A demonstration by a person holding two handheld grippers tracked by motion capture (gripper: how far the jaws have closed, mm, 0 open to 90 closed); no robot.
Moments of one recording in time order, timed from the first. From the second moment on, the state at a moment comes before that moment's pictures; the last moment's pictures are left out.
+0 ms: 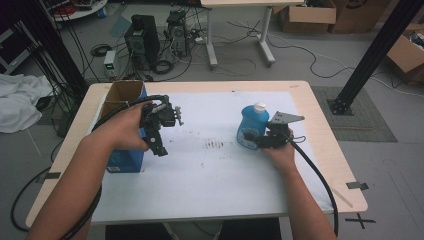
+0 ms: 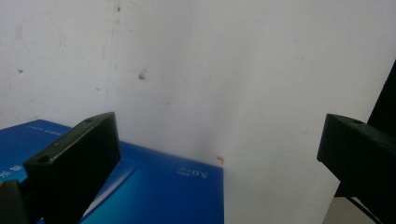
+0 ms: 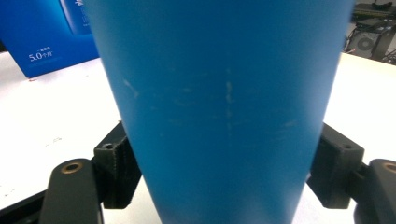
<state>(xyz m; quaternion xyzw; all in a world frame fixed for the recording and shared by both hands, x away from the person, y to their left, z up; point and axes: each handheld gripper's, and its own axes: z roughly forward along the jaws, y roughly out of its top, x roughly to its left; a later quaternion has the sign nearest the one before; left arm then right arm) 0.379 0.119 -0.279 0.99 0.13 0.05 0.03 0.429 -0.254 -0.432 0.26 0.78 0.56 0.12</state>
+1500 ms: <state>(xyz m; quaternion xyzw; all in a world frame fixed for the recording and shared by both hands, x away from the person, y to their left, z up) 0.380 0.111 -0.280 0.99 0.12 0.05 0.03 0.420 -0.254 -0.422 0.24 0.79 0.54 0.15</state>
